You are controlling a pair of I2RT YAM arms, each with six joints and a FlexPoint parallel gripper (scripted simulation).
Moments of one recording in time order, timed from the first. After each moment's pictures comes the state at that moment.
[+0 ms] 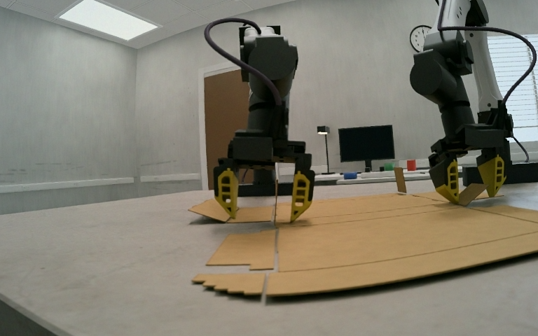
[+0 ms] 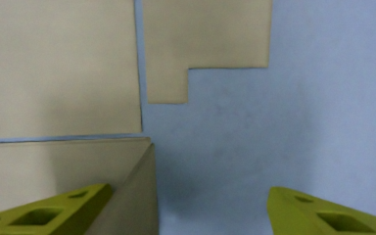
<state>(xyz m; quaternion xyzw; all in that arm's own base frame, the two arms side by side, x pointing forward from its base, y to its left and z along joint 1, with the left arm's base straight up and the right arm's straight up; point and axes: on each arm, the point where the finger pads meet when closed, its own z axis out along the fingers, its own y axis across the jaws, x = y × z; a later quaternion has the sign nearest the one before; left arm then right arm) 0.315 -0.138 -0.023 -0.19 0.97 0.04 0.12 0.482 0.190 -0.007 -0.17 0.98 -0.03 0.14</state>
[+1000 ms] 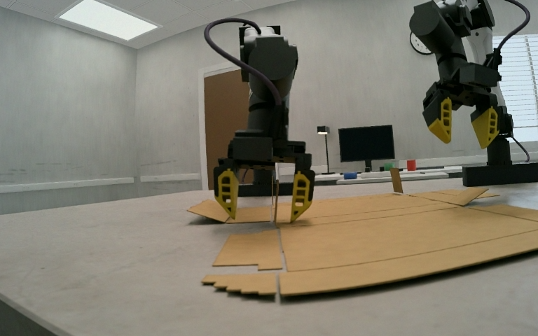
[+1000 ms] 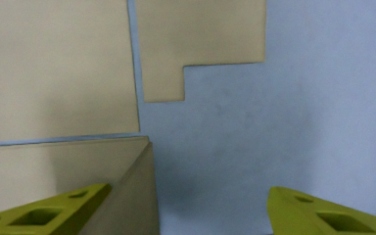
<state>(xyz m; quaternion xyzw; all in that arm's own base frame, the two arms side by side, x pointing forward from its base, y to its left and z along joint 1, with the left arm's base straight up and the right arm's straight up) 0.316 -0.146 0.062 -0.21 0.96 -0.04 0.16 0.482 0.191 -0.007 -0.17 0.98 -0.03 0.14</state>
